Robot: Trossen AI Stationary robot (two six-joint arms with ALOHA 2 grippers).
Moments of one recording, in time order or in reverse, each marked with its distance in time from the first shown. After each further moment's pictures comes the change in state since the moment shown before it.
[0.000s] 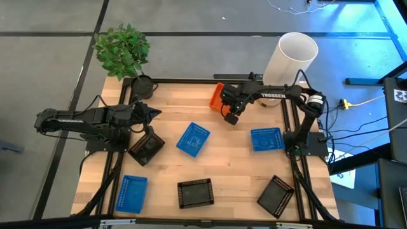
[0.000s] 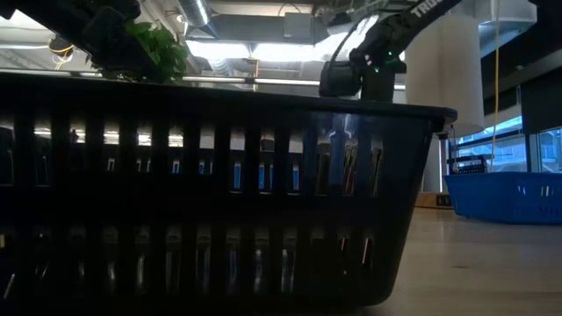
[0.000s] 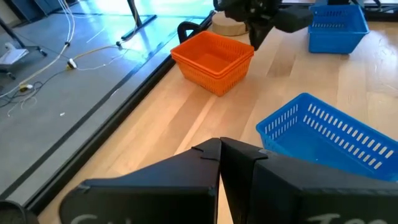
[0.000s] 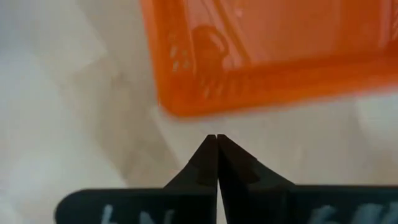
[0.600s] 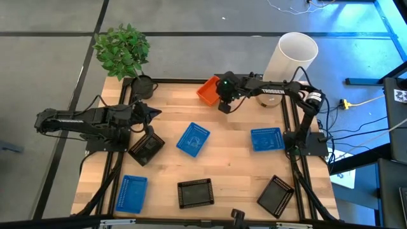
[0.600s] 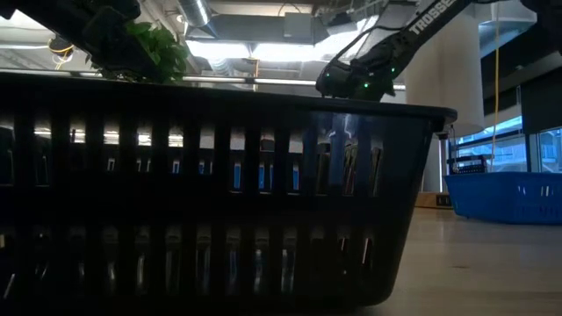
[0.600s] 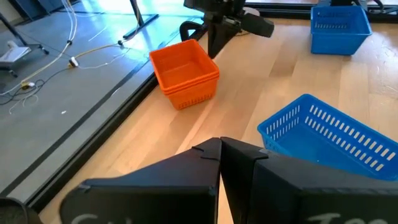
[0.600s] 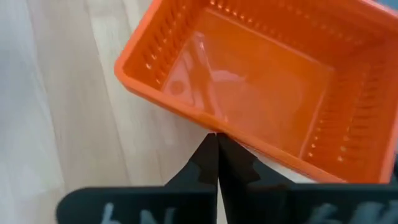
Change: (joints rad) left arm 0.000 0.000 0.000 0.000 -0.008 -0.012; right arm -0.112 0.035 -0.034 0.487 -0.080 -0.308
